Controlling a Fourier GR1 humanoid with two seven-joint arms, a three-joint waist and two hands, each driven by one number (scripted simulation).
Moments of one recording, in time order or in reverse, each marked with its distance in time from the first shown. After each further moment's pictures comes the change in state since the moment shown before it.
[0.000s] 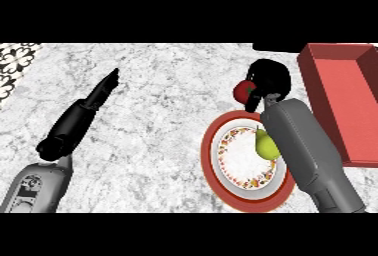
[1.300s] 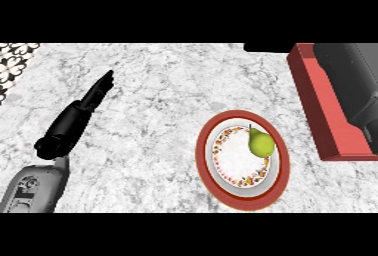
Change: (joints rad) left arm 0.016 -0.002 0.030 0.018 -0.011 0.000 -0.001; right arm -0.471 -0.241 -0.224 0.506 0.179 -0.573 0.240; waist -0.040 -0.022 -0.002
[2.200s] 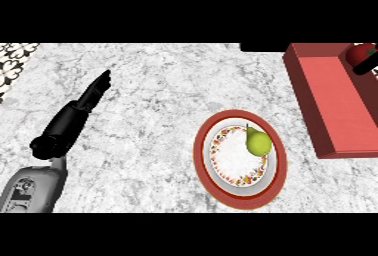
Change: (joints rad) left arm 0.008 -0.005 0.019 -0.021 -0.001 -0.009 0.028; right arm 0.104 -0.244 -0.167 0.228 -0.170 0.379 -0.254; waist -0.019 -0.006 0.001
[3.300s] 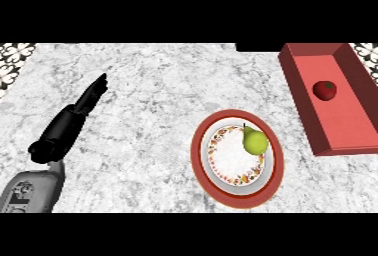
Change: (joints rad) left arm 0.027 -0.003 0.017 0.007 -0.014 -0.002 -0.028; right arm 0.119 -0.020 -0.467 -0.215 -0.494 -0.213 -0.505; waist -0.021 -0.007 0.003
